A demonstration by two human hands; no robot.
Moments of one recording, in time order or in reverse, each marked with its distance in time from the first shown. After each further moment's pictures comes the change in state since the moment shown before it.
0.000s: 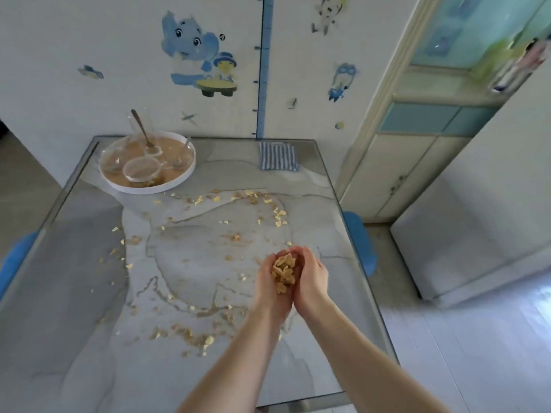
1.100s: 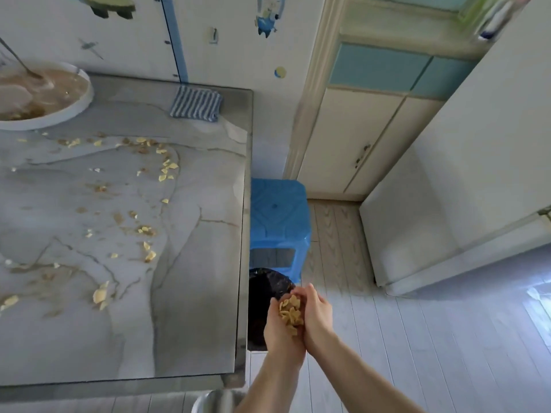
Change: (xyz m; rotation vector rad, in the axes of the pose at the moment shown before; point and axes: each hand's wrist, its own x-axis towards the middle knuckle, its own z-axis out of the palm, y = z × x) left_hand 0.097 -0.377 0.020 -0.264 0.334 -0.091; right_hand 0.166 -0.058 -0.344 -0.397 0.083 0.198
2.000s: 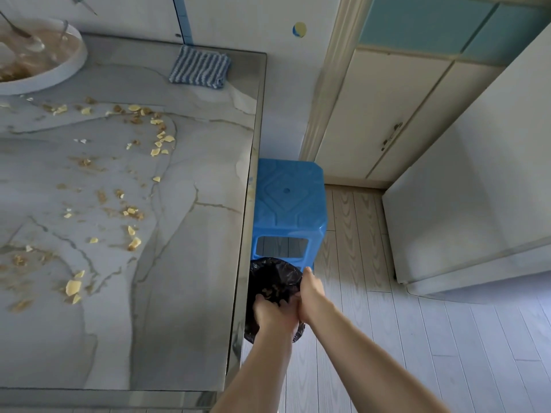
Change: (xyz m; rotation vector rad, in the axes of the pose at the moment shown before) left_hand 0.092 0.020 0.005 0.323 0.376 0.290; right_hand 0.101 0.001 0.043 -0.117 -0.029 0.271
